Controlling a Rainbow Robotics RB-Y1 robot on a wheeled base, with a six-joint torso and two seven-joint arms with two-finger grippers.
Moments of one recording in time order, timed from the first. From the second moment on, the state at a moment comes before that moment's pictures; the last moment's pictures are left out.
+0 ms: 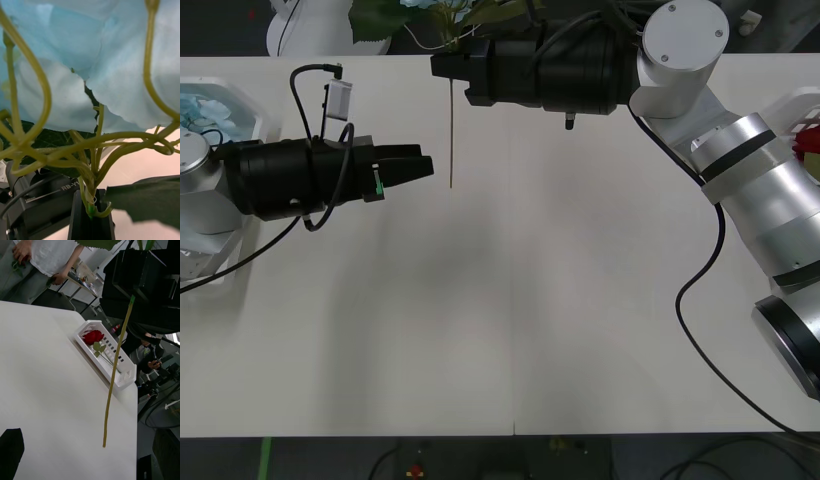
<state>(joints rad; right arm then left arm) -0.92 -0.38 0.34 -1.26 -1.74 0.88 2.23 -0.54 0.67 -0.28 -1.24 2.23 1.06 -2.56</state>
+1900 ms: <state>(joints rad) -0.92 -0.38 0.34 -1.26 -1.74 0.87 2.22 -0.56 0.74 -0.34 -1.24 2.34 0.97 -2.56</state>
